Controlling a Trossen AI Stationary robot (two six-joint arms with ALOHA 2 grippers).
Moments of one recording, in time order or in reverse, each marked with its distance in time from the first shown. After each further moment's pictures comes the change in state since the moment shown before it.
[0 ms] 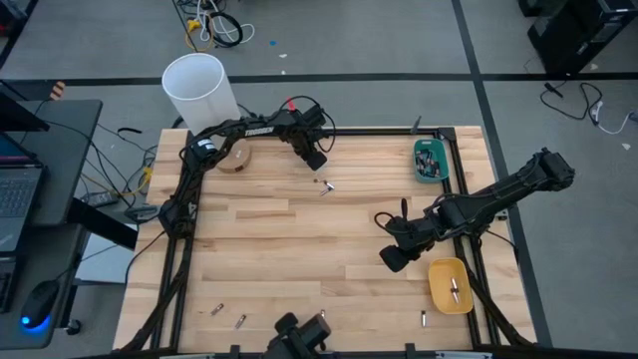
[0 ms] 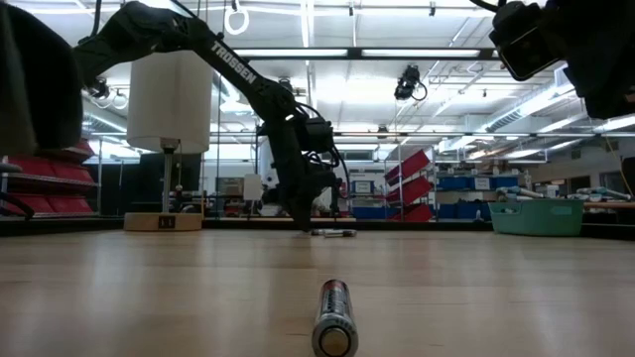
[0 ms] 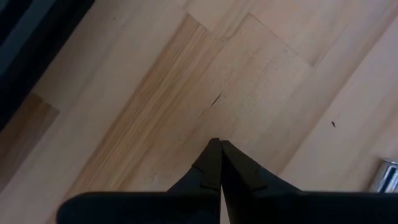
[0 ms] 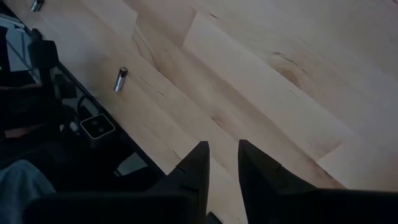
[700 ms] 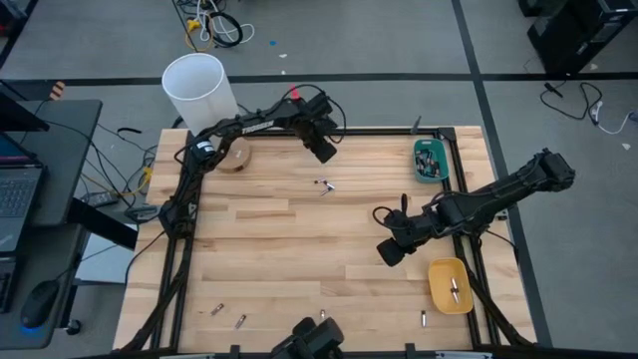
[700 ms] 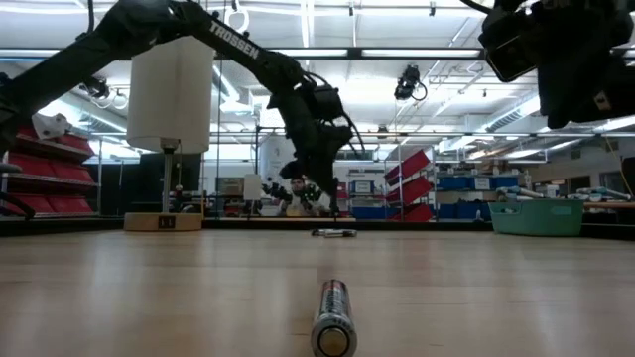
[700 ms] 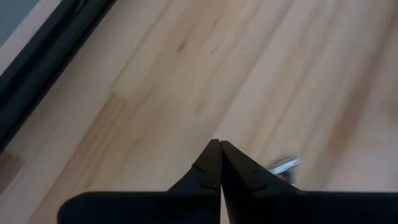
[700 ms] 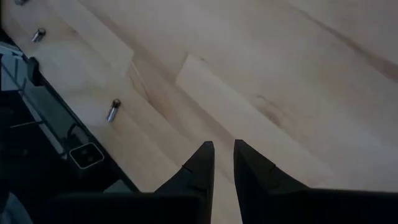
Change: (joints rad) left arm -0.039 -0.032 0.203 -0.101 0.171 -0.031; right arm -0.037 0.000 0.000 -0.013 0.107 -0.074
